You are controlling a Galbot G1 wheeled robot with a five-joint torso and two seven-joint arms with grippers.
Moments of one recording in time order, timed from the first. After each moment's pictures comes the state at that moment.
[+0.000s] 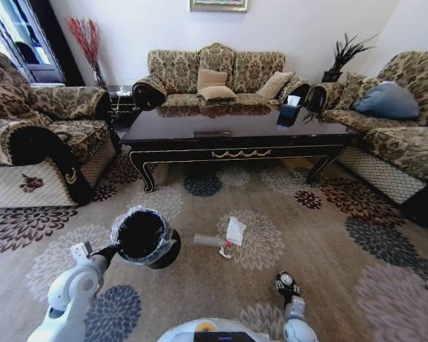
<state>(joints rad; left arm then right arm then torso) 1.47 -1.23 -0.83 -2.11 -0.86 0.74 -0.36 -1.39 1.30 0.52 1.12 0.31 0.29 0.20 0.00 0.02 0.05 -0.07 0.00</state>
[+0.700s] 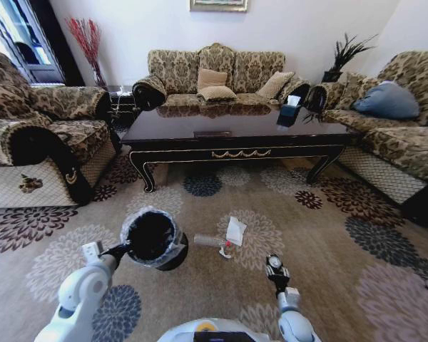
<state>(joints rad) 1.46 -1.18 -0.66 -2.14 -0.79 0.74 -0.36 -1.51 1.16 0.34 1.57 0.29 0.29 0.24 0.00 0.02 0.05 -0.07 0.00</state>
